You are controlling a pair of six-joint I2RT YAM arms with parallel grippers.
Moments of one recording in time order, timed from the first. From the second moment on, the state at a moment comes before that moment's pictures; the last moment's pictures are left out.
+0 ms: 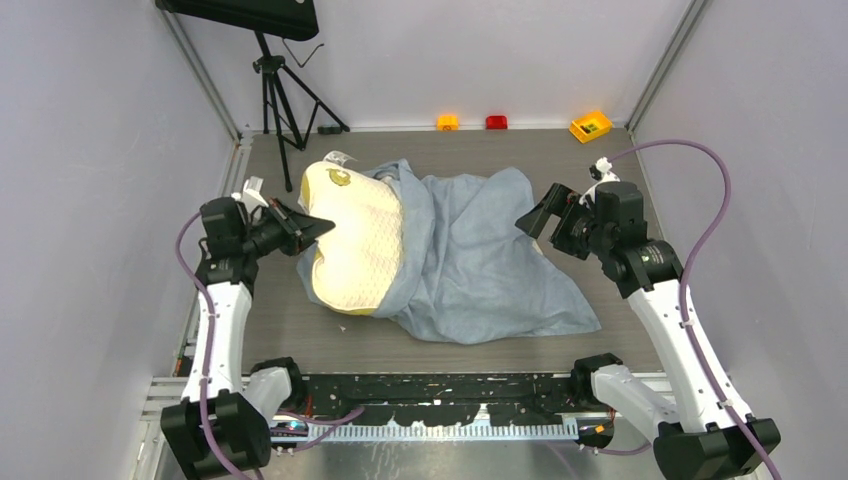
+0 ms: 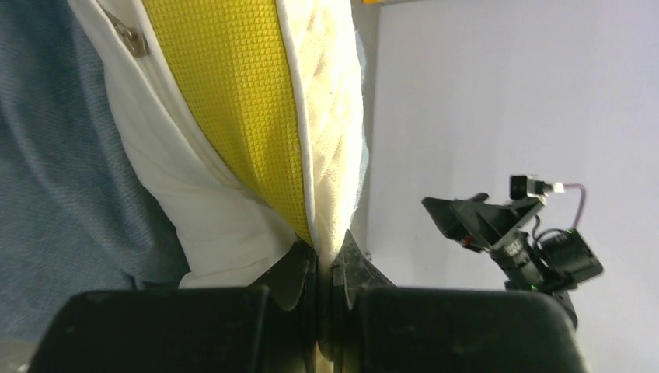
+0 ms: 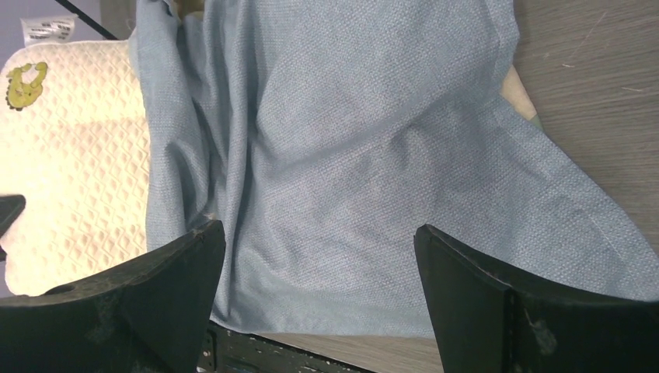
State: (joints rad) left arm 0.22 0.97 0.75 -0.22 0.90 -0.93; right arm 0.19 0.92 1.03 -0.71 -0.19 0.61
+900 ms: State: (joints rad) left arm 0.15 0.84 0.72 -0.38 0.69 -0.86; right arm 0.62 1.12 1.01 -0.49 -0.20 0.76
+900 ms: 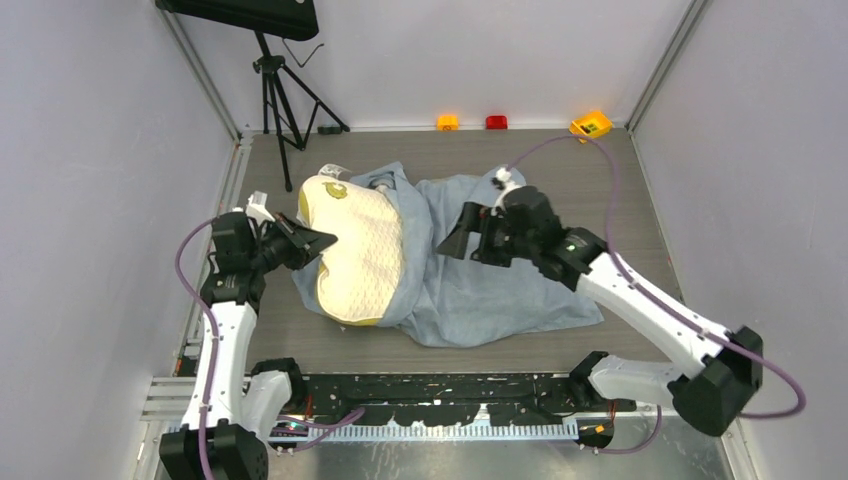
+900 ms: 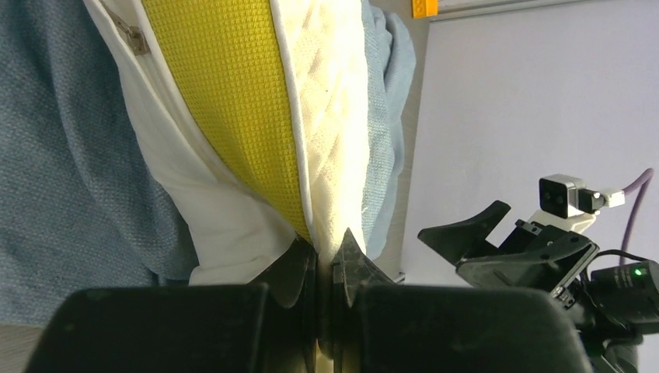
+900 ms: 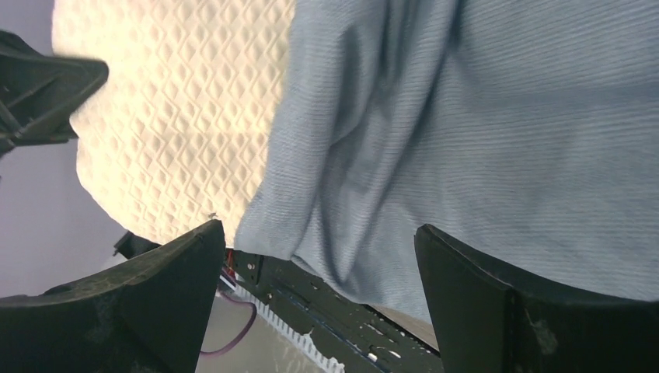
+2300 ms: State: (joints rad) left arm 0.06 0.96 1.19 -0.70 0.43 -0.70; right arm 0.47 0.98 0.96 -0.67 0.33 0.75
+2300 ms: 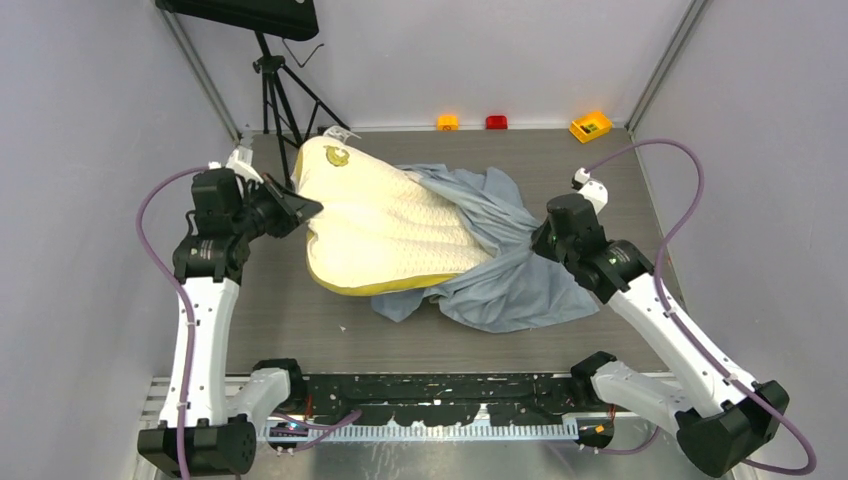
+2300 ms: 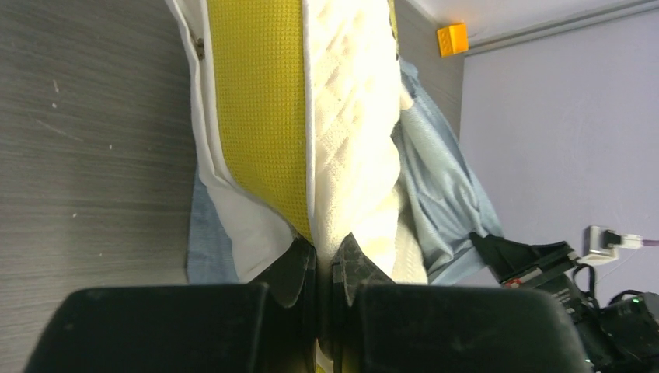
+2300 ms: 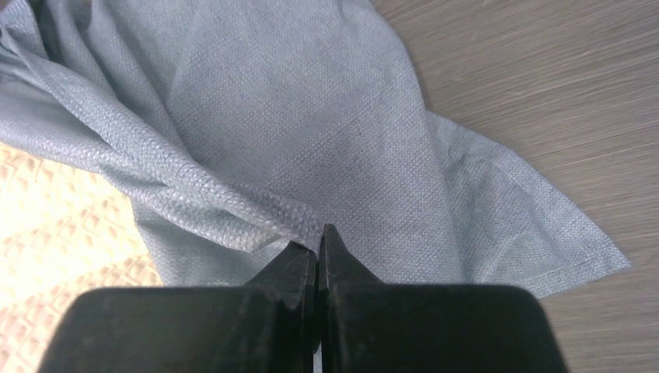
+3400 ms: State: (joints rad) left arm -0.07 0.95 0.92 -0.71 0.43 -0.49; right arm 0.45 1.20 1.23 -0.70 0.06 0.46
